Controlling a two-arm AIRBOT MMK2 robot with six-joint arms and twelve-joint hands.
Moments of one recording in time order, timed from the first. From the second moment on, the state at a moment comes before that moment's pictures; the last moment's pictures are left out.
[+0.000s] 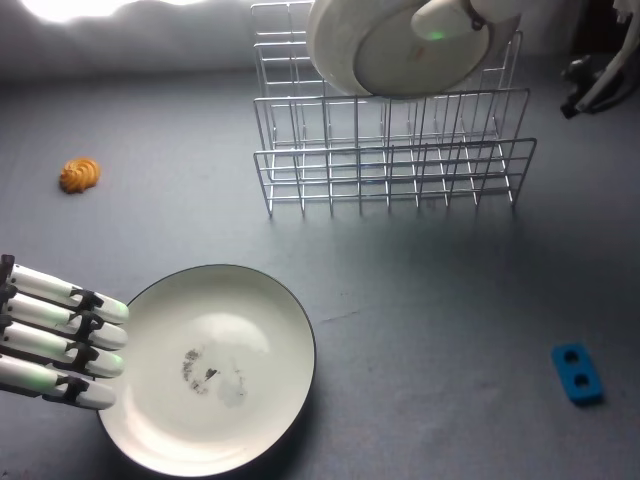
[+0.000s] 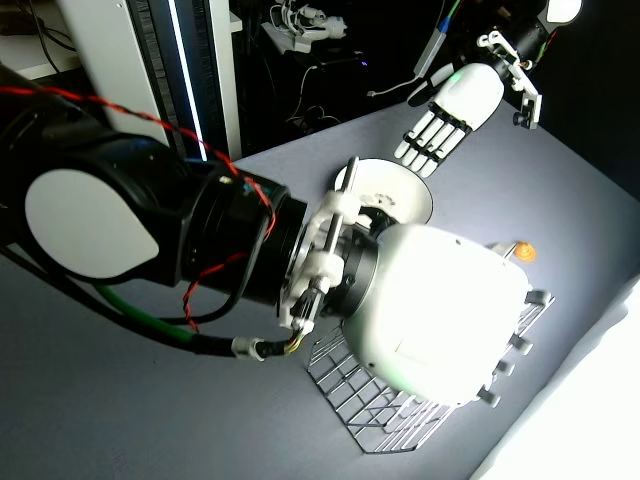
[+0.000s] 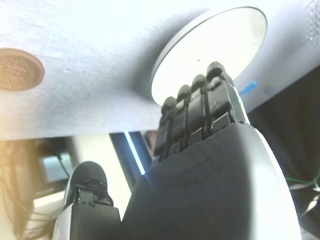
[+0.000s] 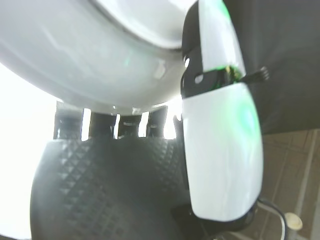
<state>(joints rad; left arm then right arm) 0.88 -0.79 1.41 1.56 -1.19 0.14 -0.28 -1.21 1.44 -0.45 0.23 0.12</state>
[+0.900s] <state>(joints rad) 0.92 -0.78 1.38 1.53 -1.09 0.13 -0.37 -1.26 1.52 -0.42 0.28 0.12</state>
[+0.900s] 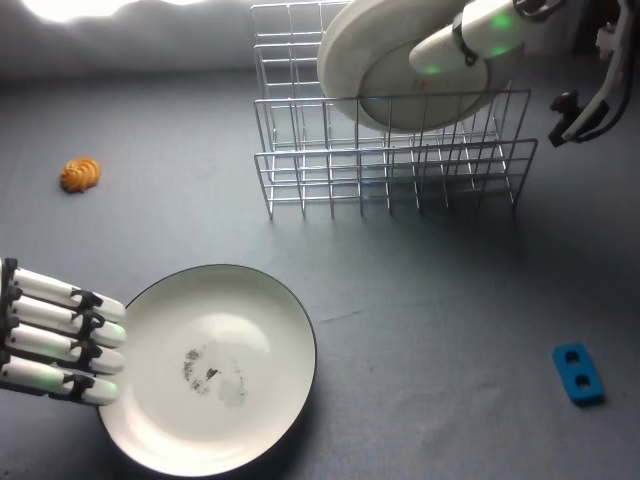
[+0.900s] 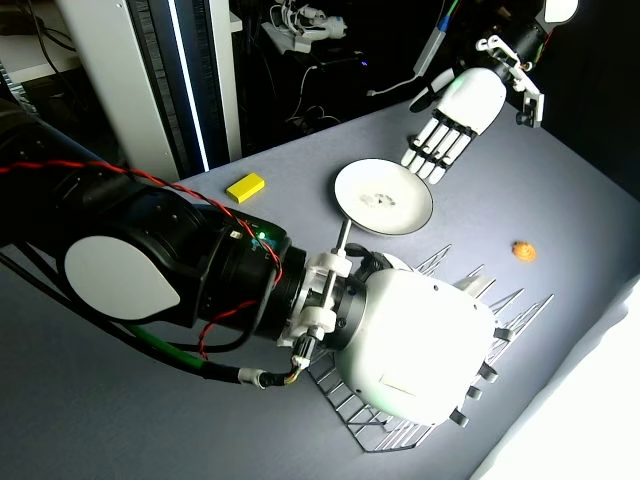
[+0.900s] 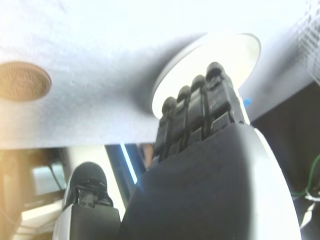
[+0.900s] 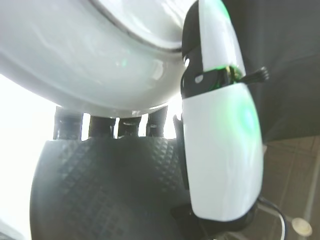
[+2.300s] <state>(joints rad) 0.96 -0.77 1.31 1.47 -0.97 0.13 -0.42 -1.28 1.54 -0.40 0.35 0.12</state>
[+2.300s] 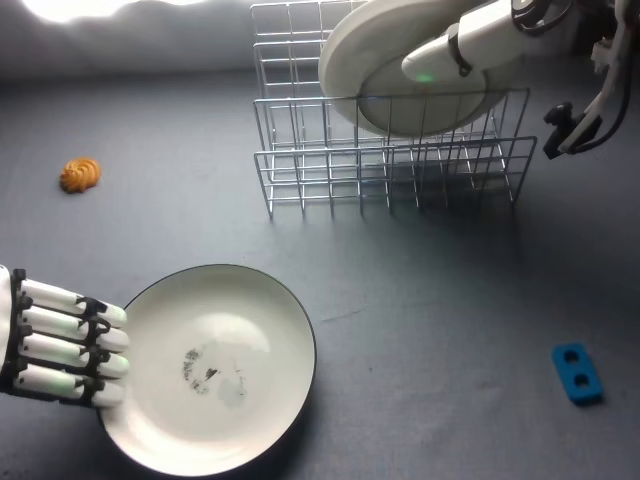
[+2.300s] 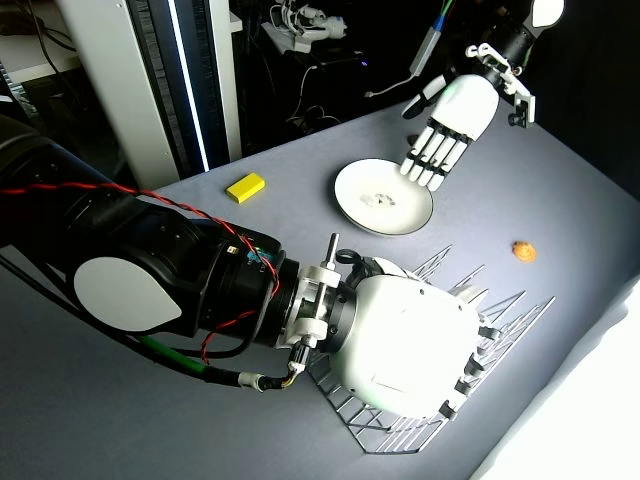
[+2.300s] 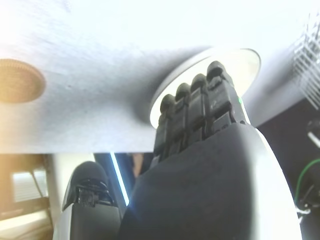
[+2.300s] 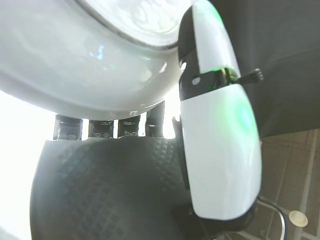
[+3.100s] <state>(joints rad) 1.00 -0.77 1.27 1.43 -0.93 0.13 -0.41 -1.26 1.53 -0.41 0.36 0.11</state>
